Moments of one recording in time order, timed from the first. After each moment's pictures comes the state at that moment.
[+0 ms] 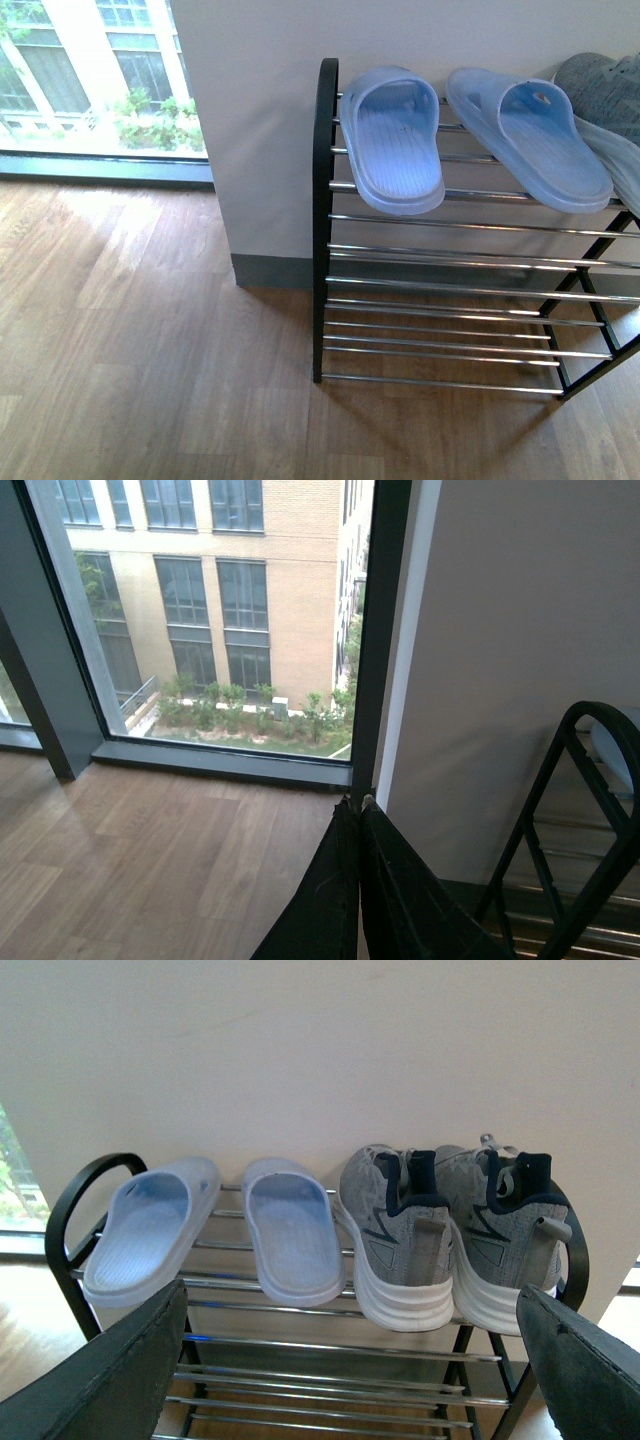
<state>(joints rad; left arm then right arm) 0.00 0.44 0.04 0.40 0.00 -0.01 0.00 0.01 0.02 0.00 0.00 -0.01</state>
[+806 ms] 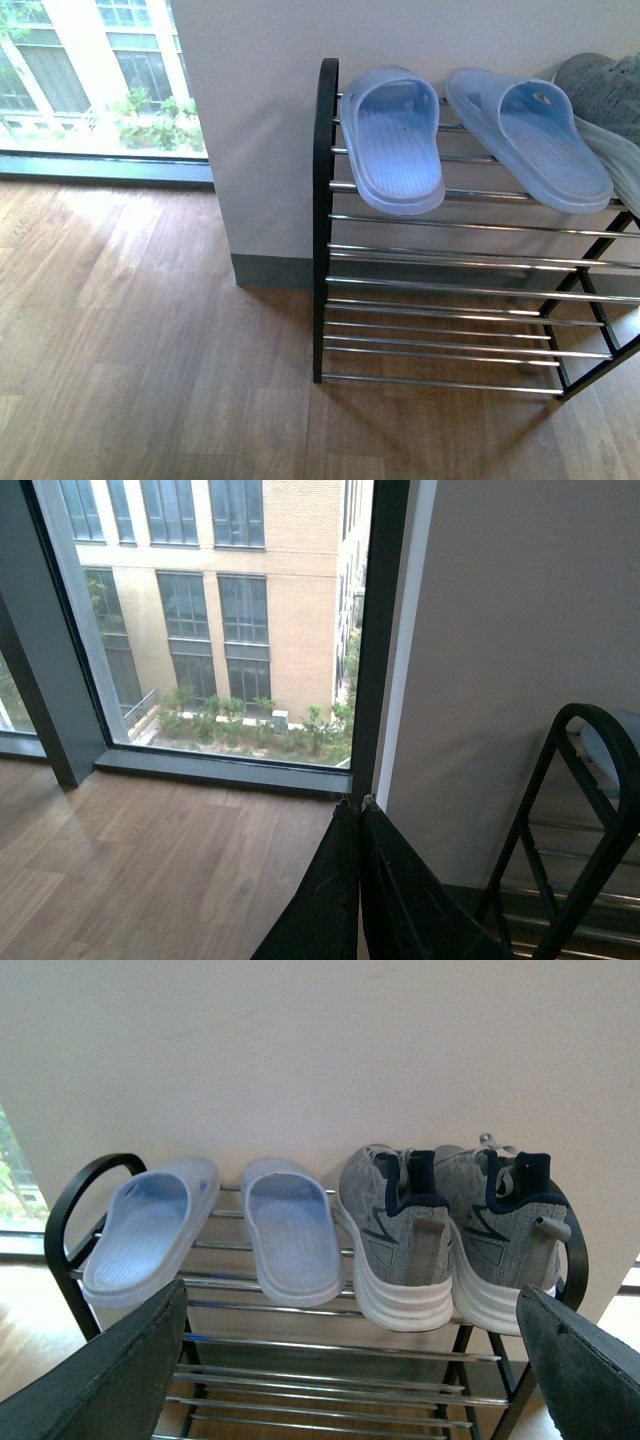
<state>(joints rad) 0.00 0.17 0.01 0.17 0.00 -0.01 0.00 0.01 0.02 0.00 0.00 -0.01</state>
